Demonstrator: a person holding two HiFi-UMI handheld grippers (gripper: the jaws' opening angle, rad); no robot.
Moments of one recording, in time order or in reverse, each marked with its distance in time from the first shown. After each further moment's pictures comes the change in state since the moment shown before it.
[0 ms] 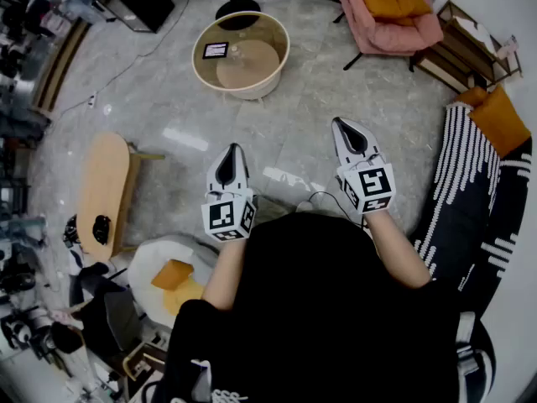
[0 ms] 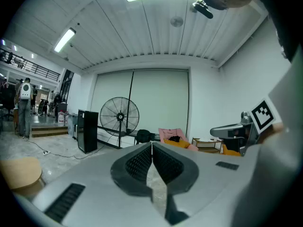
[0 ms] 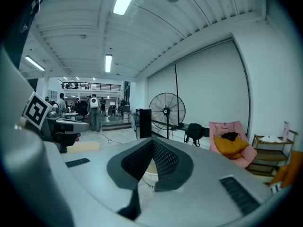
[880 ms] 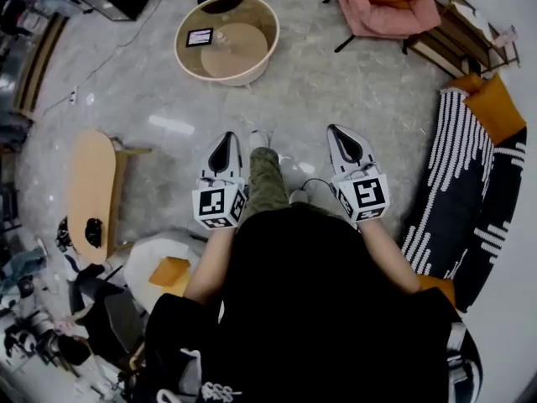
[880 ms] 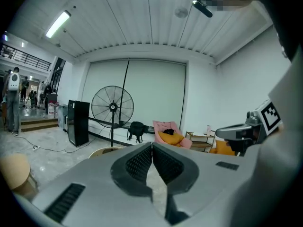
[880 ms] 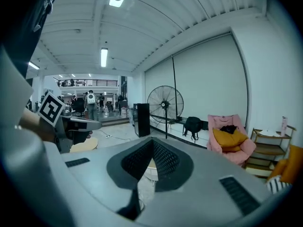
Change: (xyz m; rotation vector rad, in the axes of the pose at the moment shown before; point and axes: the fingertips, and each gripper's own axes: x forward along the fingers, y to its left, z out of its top) left arm 0.070 0.025 -0.034 -0.013 0.088 -0.109; right arm 0.030 0.001 -0.037 0.018 0.063 -0.026
